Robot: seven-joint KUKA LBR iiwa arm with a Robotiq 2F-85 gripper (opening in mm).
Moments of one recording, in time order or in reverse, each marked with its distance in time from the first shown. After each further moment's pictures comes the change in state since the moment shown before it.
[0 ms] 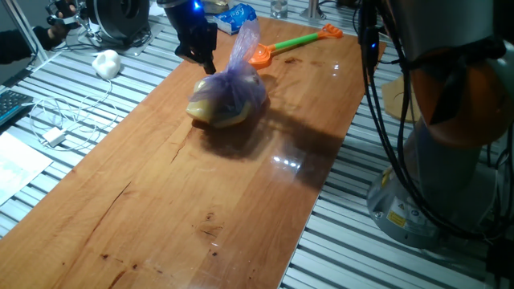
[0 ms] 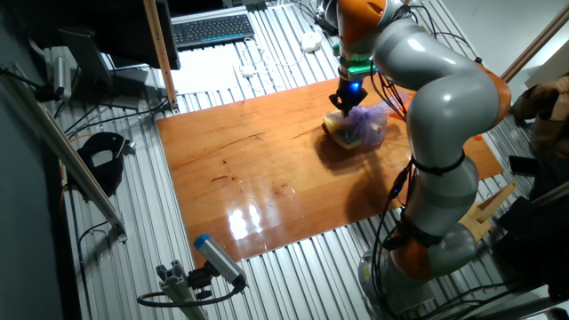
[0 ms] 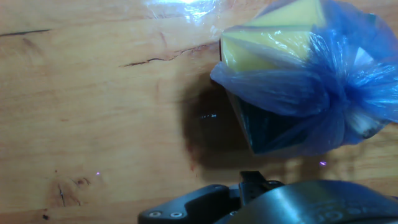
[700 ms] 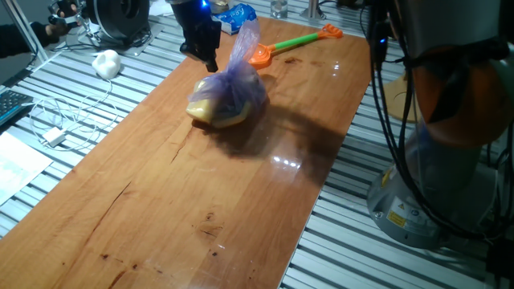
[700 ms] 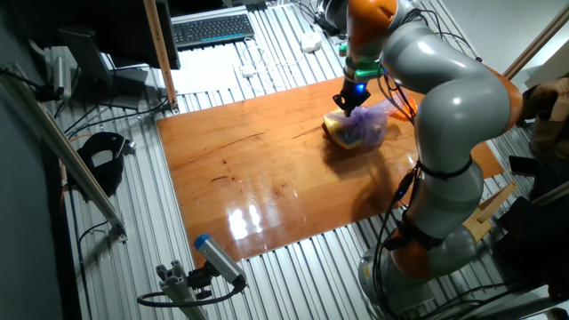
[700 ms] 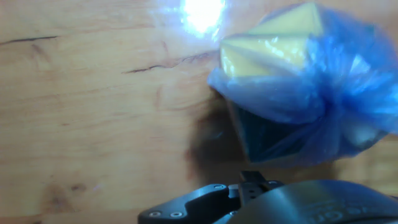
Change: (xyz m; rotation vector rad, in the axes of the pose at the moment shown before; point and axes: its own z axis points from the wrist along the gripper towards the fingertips) arm 0.001 -0.009 0.000 0.002 -0.104 -0.037
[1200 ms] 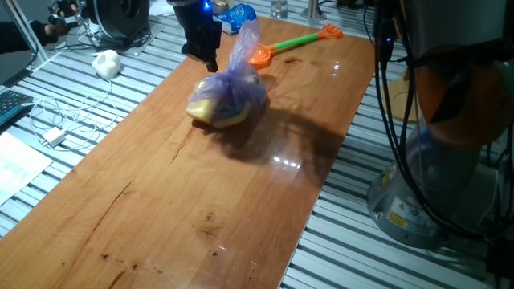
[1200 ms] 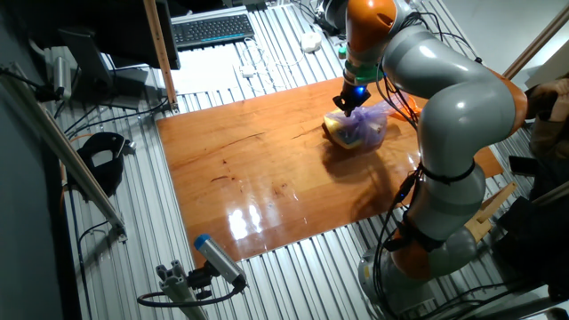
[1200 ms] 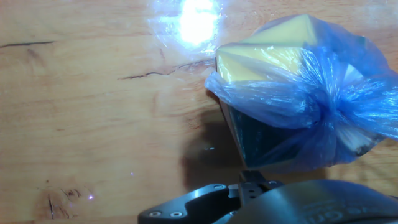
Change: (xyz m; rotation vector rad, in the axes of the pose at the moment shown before) arm 0.000 0.000 0.000 0.000 0.000 0.002
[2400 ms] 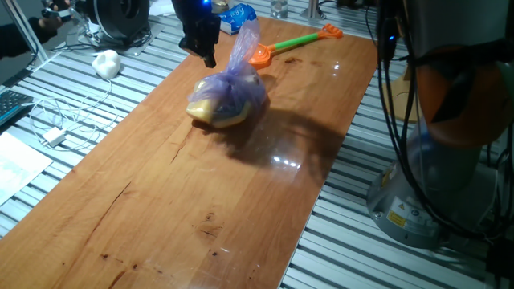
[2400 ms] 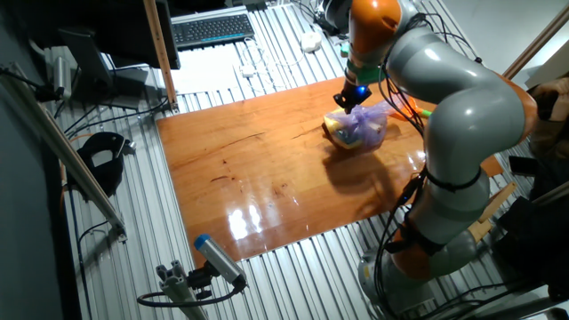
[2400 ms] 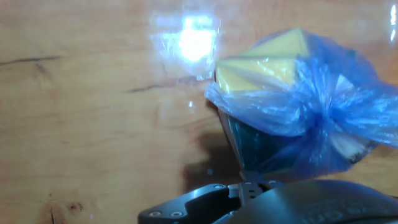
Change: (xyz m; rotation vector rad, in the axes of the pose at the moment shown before) arm -0.001 0.002 -0.014 -0.004 -0.091 0.004
